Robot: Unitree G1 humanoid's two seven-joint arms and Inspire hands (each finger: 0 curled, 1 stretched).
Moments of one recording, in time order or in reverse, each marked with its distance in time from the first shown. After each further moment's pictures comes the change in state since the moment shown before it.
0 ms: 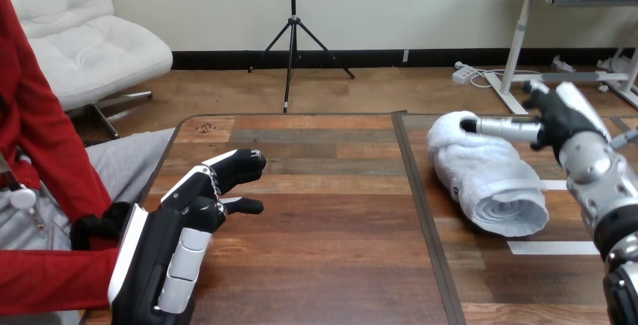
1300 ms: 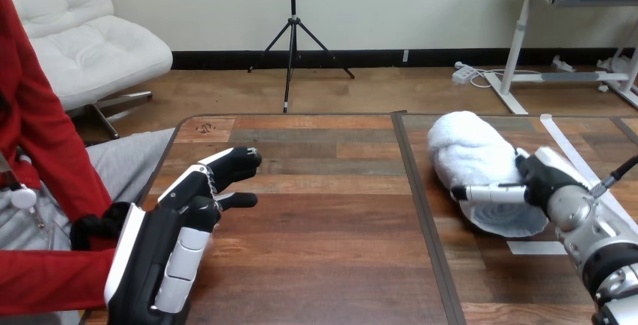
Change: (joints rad) left arm 0.004 0.001 0.015 -0.009 0.013 0.008 0.002; right arm 0.096 0.032 0.106 0.001 -0.078 0.060 0.037
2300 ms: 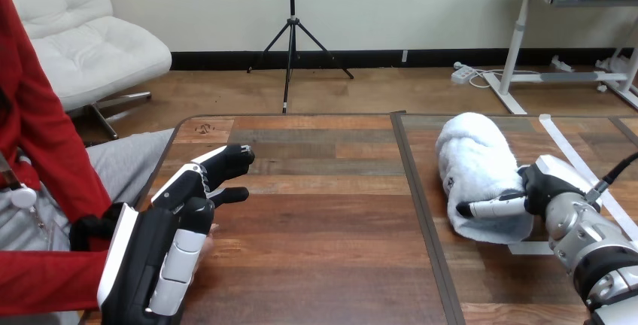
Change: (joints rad) left arm 0.023 0.000 0.009 -0.036 0.015 0.003 0.007; right arm 0.004 0.024 0.078 -0.001 -0.056 0.074 -0.064
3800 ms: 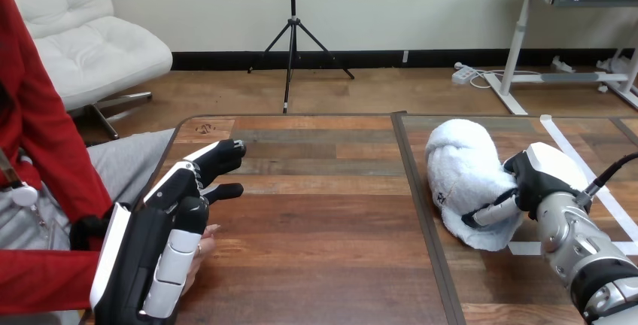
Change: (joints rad) left arm 0.007 0.000 0.011 -0.002 -0.001 -0.035 0.000; right arm 0.040 0.009 0.004 -0.002 -0.012 -0.133 -0.145
